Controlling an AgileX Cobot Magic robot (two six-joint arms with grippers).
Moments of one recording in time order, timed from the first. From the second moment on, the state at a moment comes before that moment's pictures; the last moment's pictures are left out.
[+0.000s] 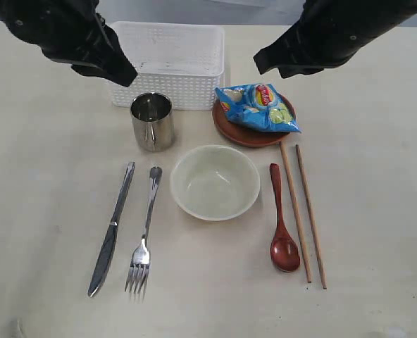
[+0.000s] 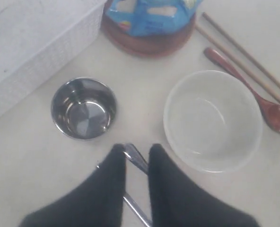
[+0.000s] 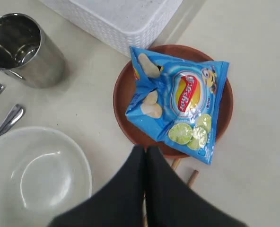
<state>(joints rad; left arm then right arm) -0.23 1.51 -1.19 -0.52 0.90 0.69 0.43 1.55 -1.15 0.16 0.70 -0.23</state>
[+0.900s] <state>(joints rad) -0.23 1.35 -0.83 -0.60 0.58 0.55 0.43 1.55 -1.15 0.16 0.75 -0.20</state>
